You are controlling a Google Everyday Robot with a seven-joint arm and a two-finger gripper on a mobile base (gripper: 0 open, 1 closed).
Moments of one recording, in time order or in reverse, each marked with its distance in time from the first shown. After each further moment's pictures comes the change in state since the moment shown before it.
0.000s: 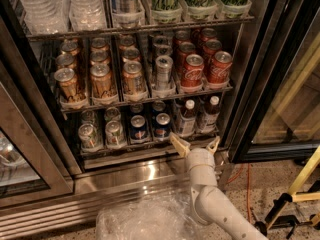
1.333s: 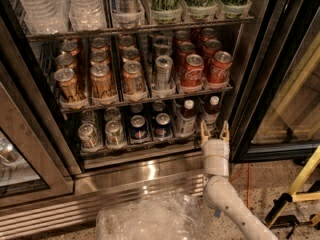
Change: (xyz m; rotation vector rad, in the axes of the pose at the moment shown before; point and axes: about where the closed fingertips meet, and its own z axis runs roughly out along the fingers) arm -0.015 -0.079 0.044 0.151 -0.136 -0.252
